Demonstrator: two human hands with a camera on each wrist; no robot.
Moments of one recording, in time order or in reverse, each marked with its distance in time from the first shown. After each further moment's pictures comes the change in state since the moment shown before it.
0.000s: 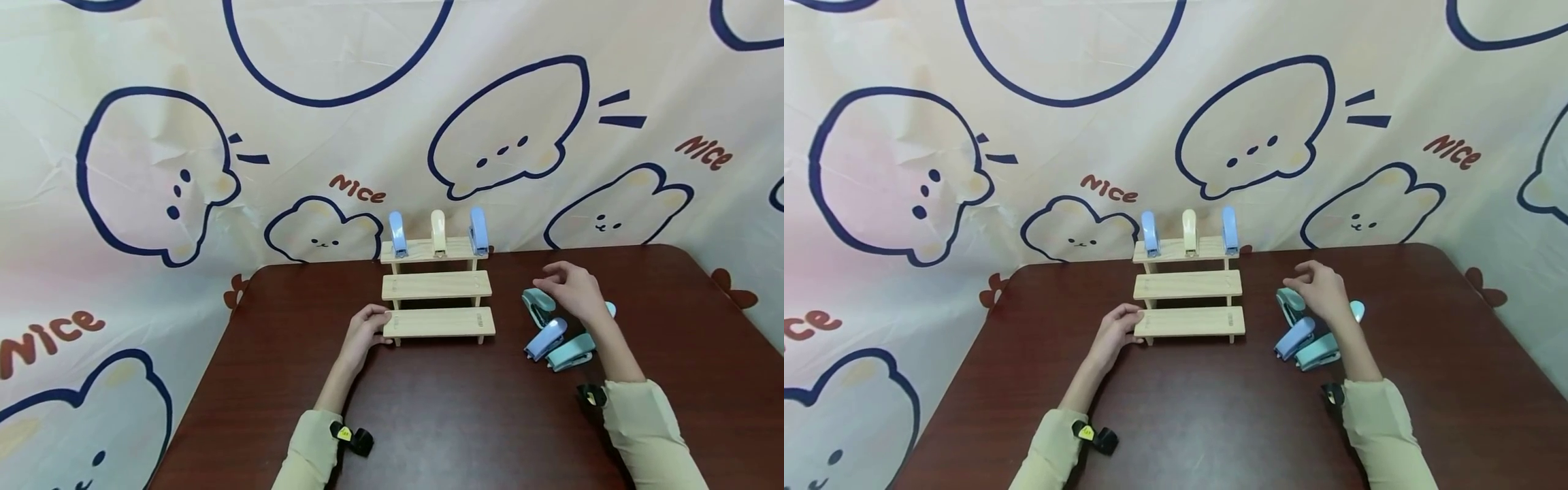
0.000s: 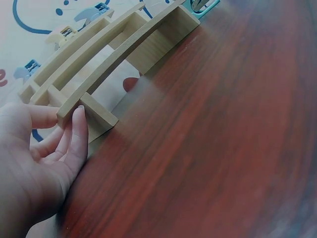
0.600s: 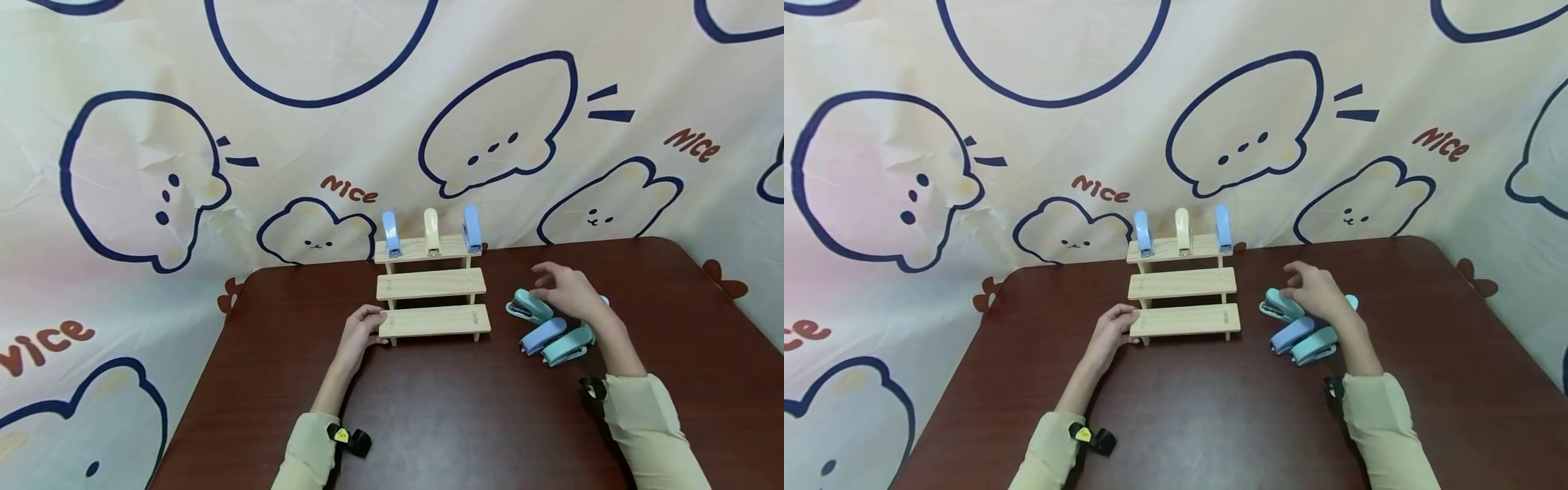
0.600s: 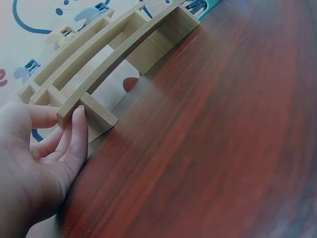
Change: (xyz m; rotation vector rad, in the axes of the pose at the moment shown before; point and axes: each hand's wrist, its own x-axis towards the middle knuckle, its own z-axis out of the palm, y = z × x) left_hand 0.001 -0.001 0.002 0.008 0.003 0.004; right_hand -0.002 0.003 -0.006 -0.115 -0.137 -0.112
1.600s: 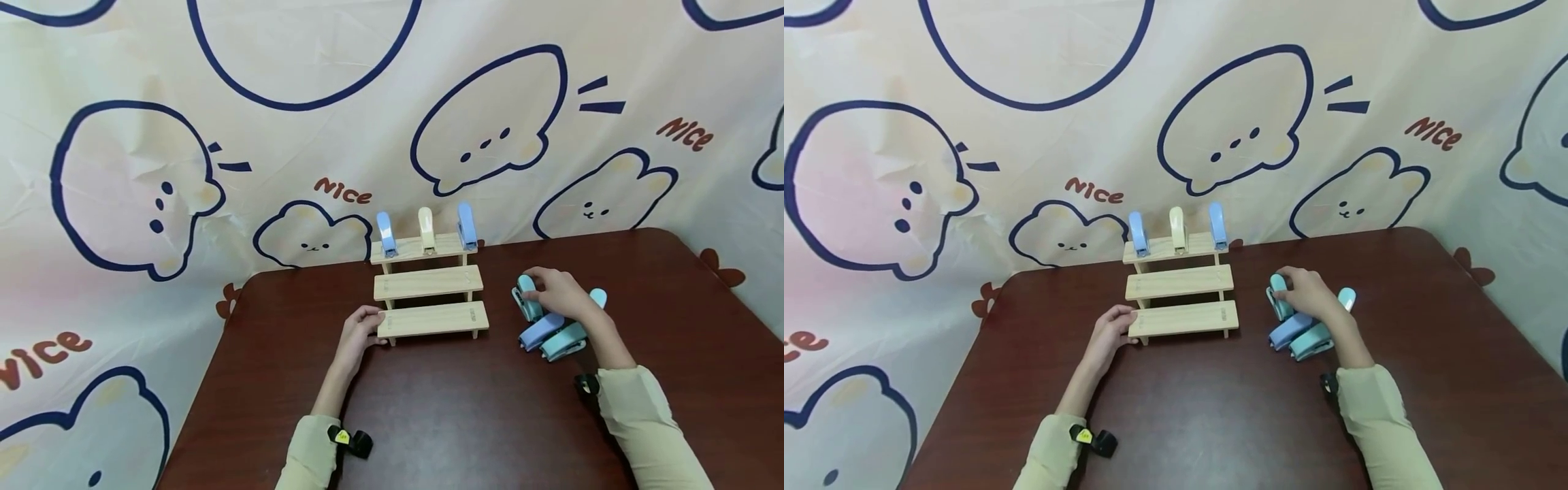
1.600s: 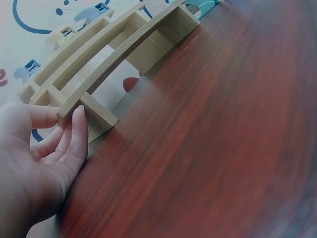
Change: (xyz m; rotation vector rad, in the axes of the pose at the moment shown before) left_hand 0.001 0.001 0.000 0.040 0.012 -0.022; right_hand 0.009 0.011 0.014 -0.013 -0.045 -0.037
